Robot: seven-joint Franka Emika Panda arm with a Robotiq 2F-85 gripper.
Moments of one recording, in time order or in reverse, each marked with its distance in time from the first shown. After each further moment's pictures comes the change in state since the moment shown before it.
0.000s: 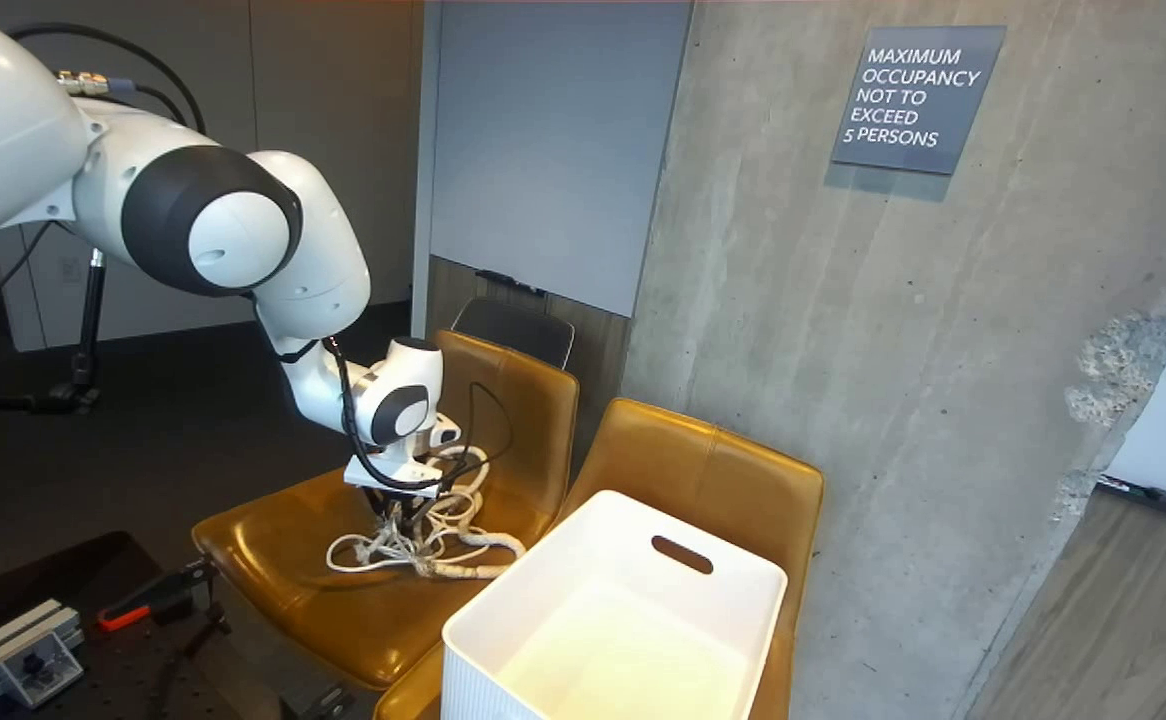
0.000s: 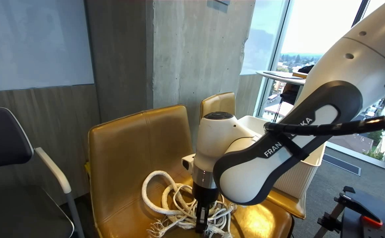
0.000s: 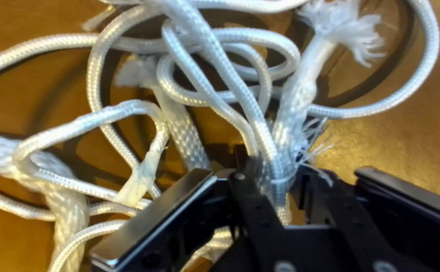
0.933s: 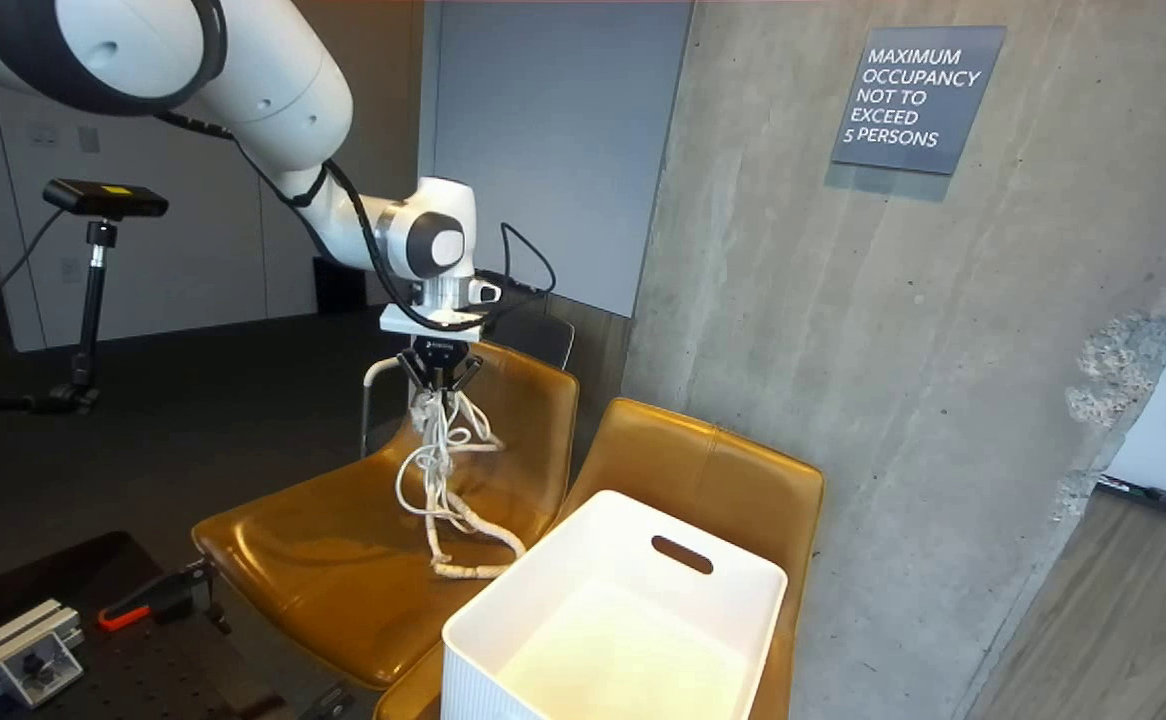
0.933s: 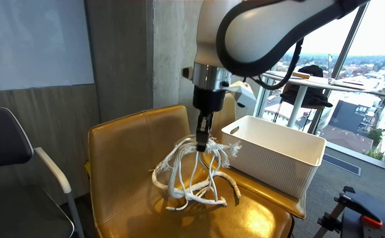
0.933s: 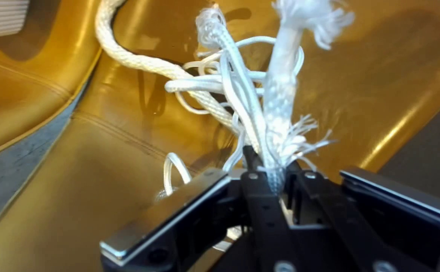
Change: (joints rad) arm -0.006 -0.387 -0.019 0.011 0.004 -0.351 0.037
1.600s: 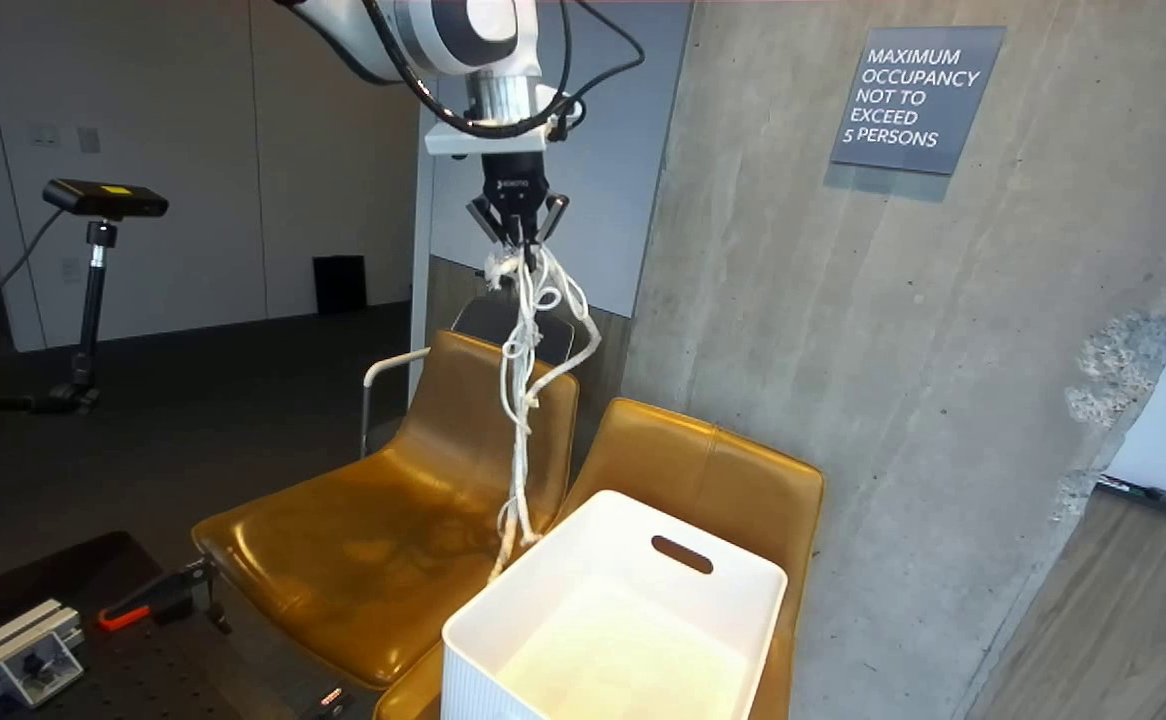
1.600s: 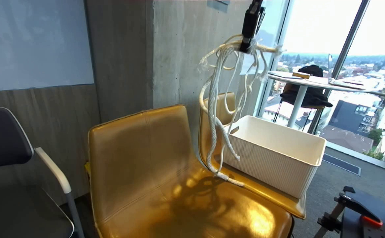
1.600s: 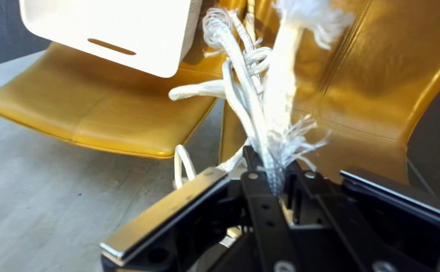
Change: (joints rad) arm -0.074 -0.392 -0.111 0.007 -0.002 -0.208 0.041
